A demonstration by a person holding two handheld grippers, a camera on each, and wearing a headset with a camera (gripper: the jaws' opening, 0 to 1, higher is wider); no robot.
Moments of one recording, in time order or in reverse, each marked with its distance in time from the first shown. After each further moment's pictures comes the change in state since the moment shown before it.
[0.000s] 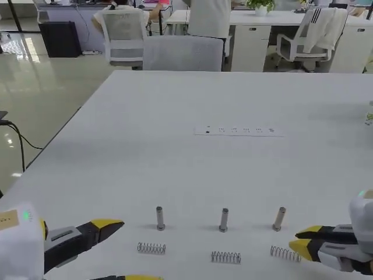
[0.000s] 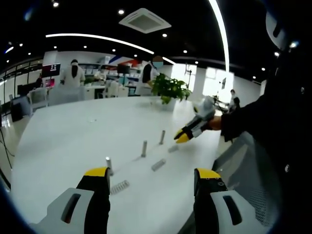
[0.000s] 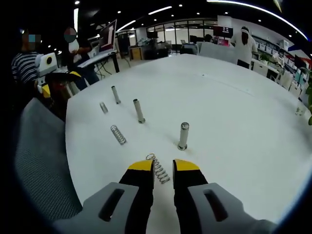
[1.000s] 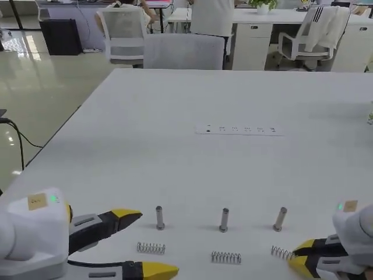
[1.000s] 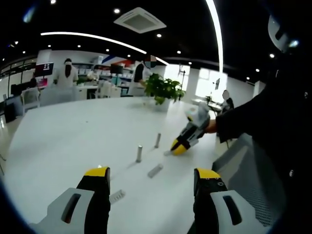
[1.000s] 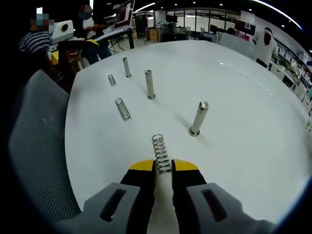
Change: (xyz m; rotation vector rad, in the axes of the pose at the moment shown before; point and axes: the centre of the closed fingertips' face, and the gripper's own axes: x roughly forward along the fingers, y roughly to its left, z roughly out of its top) left arm 0.029 0.002 0.003 0.002 -0.002 -0.074; right arm 0.013 0.006 -0.030 -0.126 0.140 0.088
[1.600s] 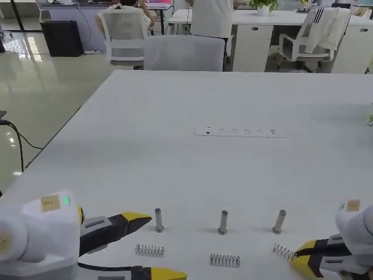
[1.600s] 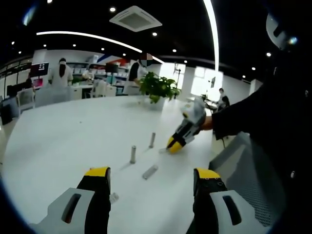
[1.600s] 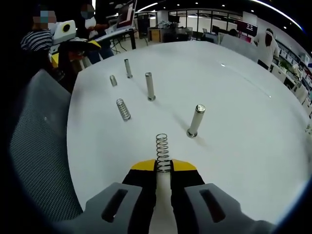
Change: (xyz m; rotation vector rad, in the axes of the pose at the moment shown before) left arm 0.011 -0.011 0.001 0.015 0.015 -0.043; right arm -0.009 -0.002 0.005 -0.019 0.002 0.016
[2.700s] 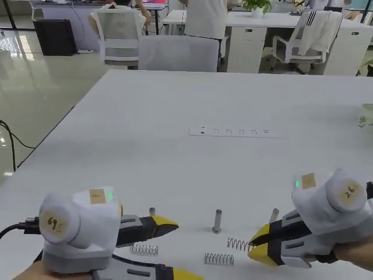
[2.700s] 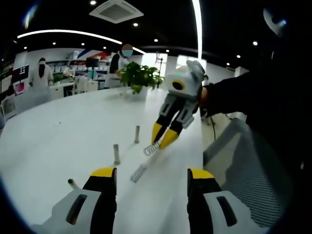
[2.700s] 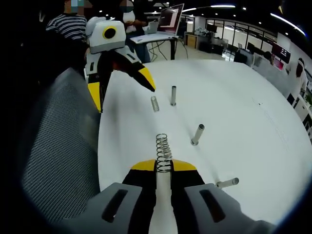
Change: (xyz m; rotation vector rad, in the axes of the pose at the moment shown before) left arm 0.043 -0.020 -0.011 0.085 0.087 -0.147; right arm 0.000 0.075 0.080 -0.253 -0.022 0.202
